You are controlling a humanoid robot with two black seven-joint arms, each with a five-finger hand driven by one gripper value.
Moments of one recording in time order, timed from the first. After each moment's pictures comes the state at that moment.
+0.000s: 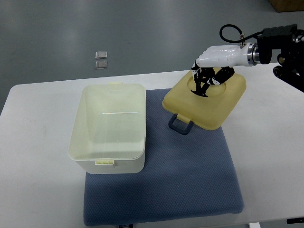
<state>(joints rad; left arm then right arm) -0.02 0.00 -0.02 -0.14 0.01 -0.07 -0.04 1.24 -0.51 0.11 0.84 -1.72 0.17 0.60</state>
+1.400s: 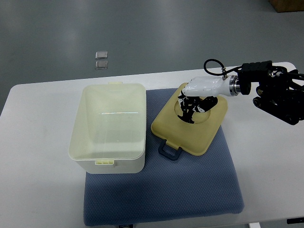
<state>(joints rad) -0.02 0.00 -0.02 -0.14 0.01 -0.07 -0.04 1.10 -0.39 0.12 0.80 -1.72 0.10 0.61</state>
